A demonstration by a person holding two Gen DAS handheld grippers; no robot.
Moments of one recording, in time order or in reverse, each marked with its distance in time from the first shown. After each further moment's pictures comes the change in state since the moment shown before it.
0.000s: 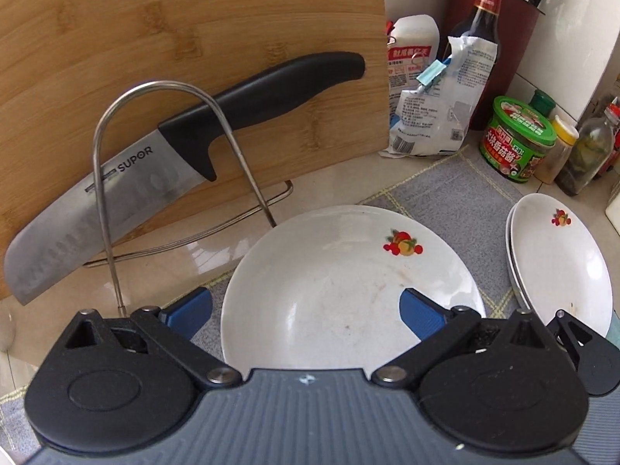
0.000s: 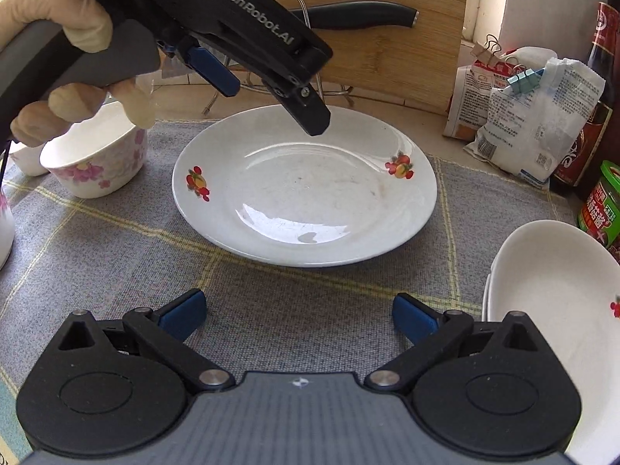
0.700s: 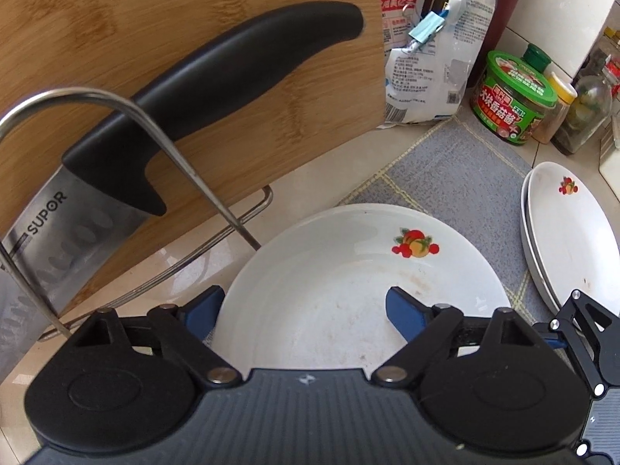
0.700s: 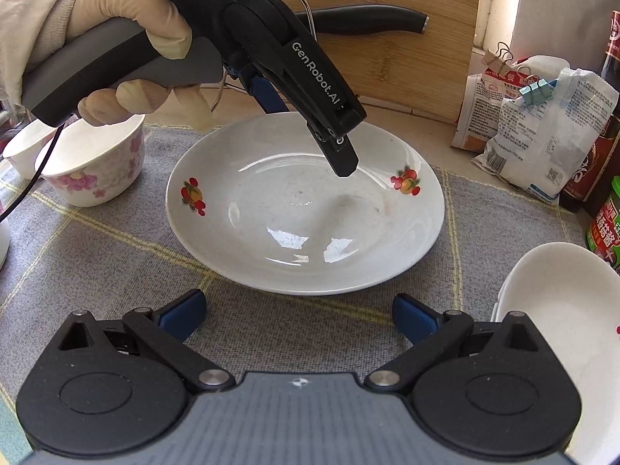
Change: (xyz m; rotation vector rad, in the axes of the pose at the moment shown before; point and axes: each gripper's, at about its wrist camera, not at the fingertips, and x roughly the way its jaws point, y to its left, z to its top) left arm 0.047 0.003 0.030 0.138 0.134 -0.094; right arm 0.007 -0.004 0.011 -0.026 -0.009 0.018
